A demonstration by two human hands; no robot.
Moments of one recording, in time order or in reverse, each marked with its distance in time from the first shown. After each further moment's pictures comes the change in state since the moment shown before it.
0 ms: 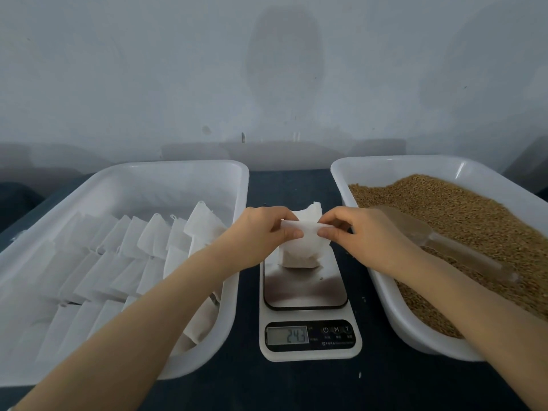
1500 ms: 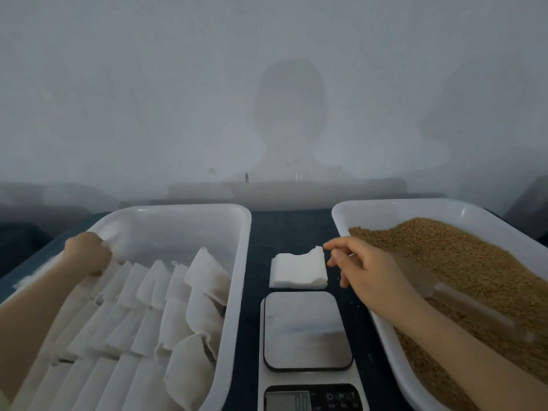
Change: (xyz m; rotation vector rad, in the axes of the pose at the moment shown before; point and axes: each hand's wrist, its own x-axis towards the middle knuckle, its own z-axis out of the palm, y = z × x) left_hand -0.015 -0.202 -0.168 0.410 0.373 -0.927; right_hand 0.006 -0.008 -0.007 0.219 0.170 0.055
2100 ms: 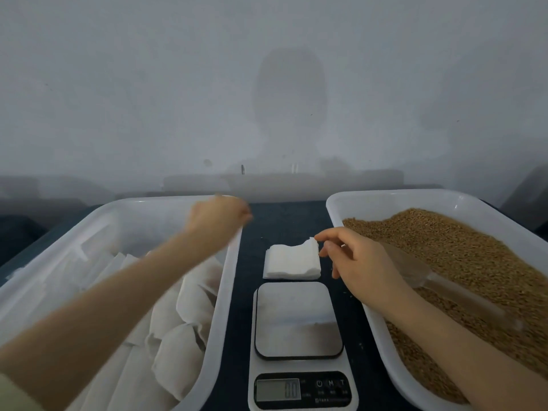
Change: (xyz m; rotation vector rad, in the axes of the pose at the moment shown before) left_hand -0.144 0.181 0.008 0.224 0.058 0.688; right_hand 0.000 0.001 0.001 -0.020 0.010 -0.021
